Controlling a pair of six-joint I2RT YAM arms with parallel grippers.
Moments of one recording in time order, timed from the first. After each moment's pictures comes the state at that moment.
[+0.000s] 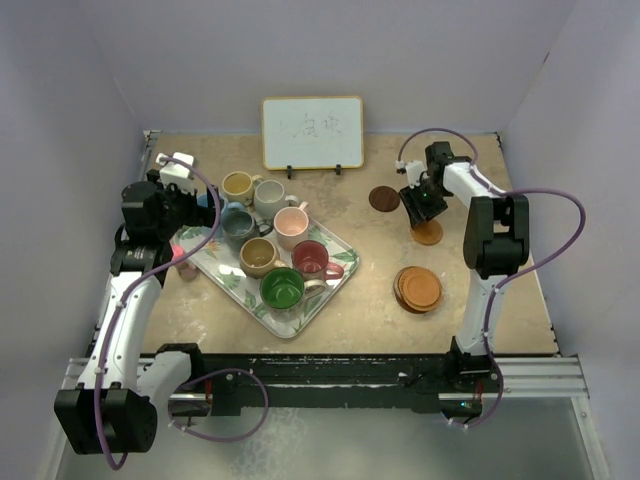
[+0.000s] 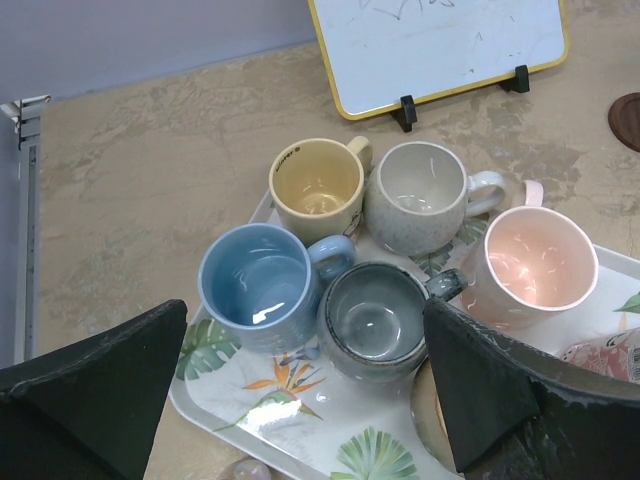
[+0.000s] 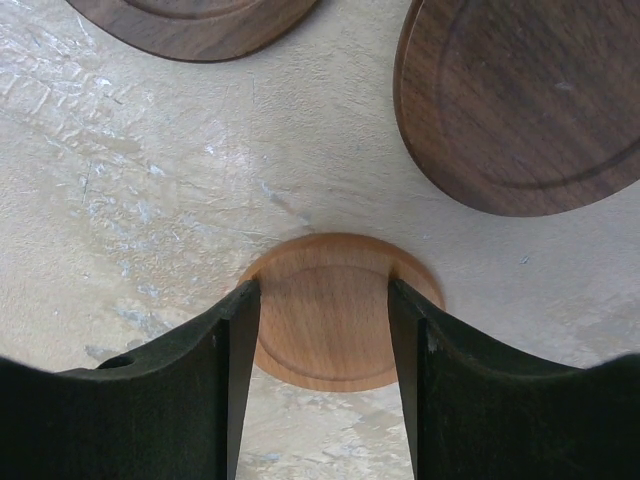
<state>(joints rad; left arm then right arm) 0.03 0.96 0.87 -0.20 0.26 0.12 0.06 2.09 1.59 -0.82 -0.14 -0.46</state>
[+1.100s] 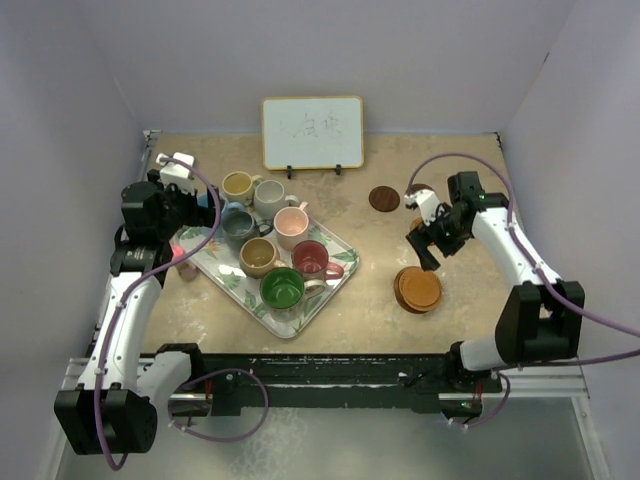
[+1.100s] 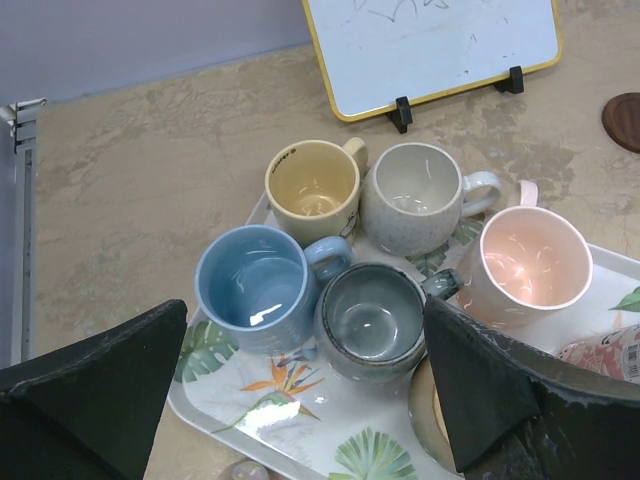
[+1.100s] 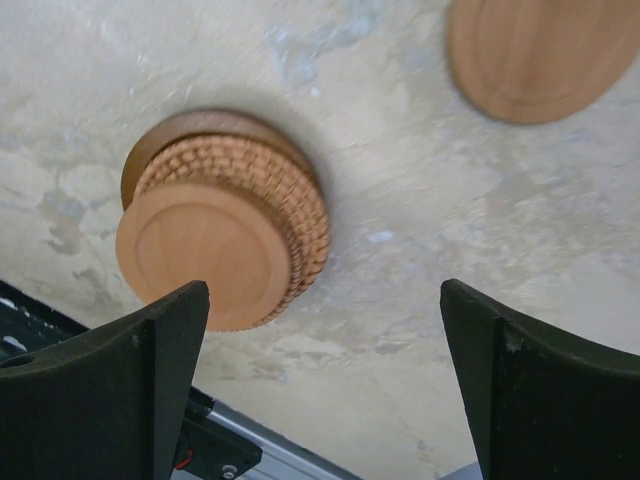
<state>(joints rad) 0.03 0.96 0.87 -0.20 0.27 0.12 0.06 1.47 1.17 -0.97 -0.21 -0.63</state>
